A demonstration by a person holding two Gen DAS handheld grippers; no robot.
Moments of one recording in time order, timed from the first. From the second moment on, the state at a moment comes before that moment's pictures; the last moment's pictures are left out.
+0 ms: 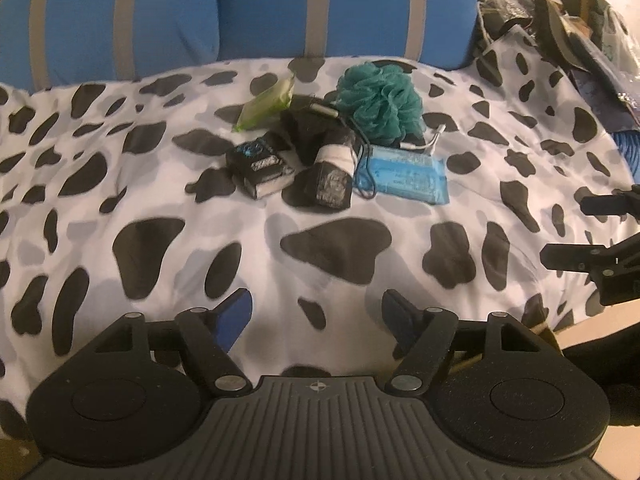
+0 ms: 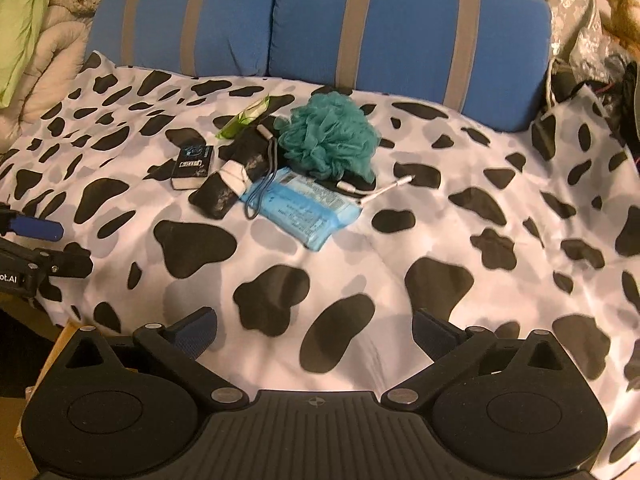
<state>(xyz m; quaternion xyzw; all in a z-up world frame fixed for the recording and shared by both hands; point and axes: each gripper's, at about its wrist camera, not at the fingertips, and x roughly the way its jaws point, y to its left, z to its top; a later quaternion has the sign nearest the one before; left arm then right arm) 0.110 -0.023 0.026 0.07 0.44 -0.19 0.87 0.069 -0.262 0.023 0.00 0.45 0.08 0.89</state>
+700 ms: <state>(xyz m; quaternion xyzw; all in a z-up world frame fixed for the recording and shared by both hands) 0.171 -0.046 0.014 0.09 0.43 -0.24 0.87 0.118 -0.265 0.017 -0.01 0.43 0.13 0.89</state>
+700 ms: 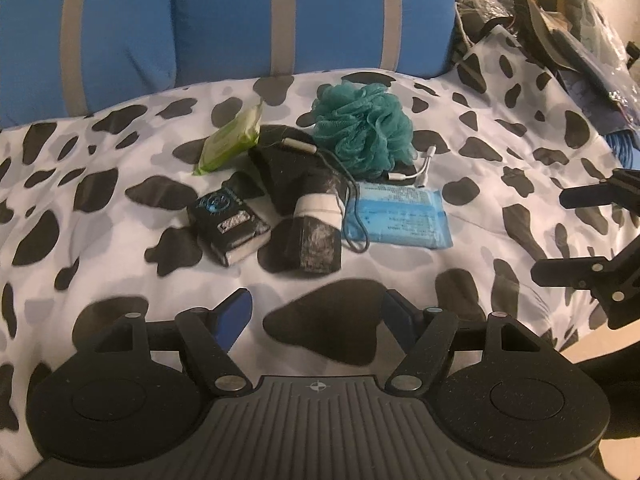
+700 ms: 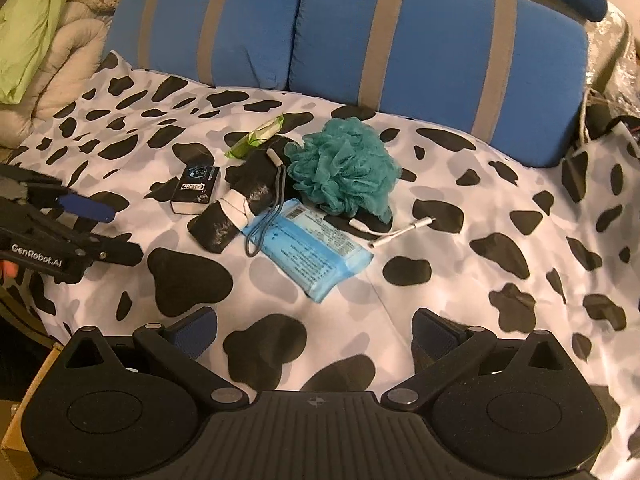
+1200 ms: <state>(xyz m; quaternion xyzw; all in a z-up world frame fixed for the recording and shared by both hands) 0.222 -0.067 -0.008 0.10 0.42 -0.27 0.86 0.150 -0.266 0.006 -0.01 0.45 0.15 0.88</state>
